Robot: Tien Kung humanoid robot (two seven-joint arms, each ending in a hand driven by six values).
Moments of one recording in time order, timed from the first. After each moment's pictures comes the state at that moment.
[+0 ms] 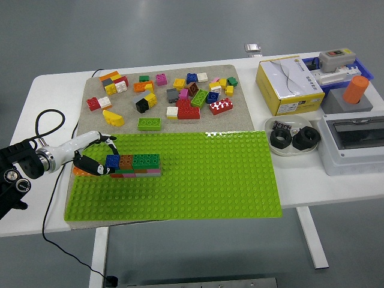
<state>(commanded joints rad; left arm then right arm) -0.53 0.51 -0.83 -1.17 1.49 -0.27 0.06 0.07 -0.09 1.42 0.18 -1.06 0.27 -0.30</state>
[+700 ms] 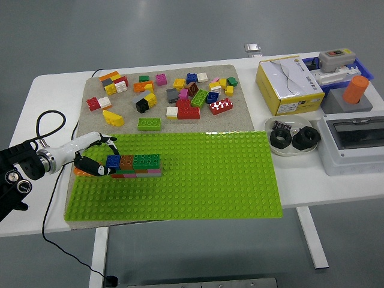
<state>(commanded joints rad) -0.53 0.51 -0.83 -1.17 1.50 -0.26 0.06 0.07 -0.09 1.41 0.18 -1.06 0.27 -0.30</state>
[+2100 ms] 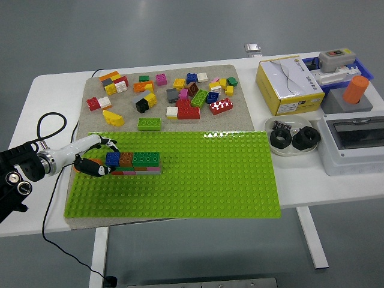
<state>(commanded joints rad) -0.53 0.52 -0.82 -1.17 1.51 -0.27 0.06 0.07 -0.09 1.41 0.18 -1.06 0.27 -0.31</state>
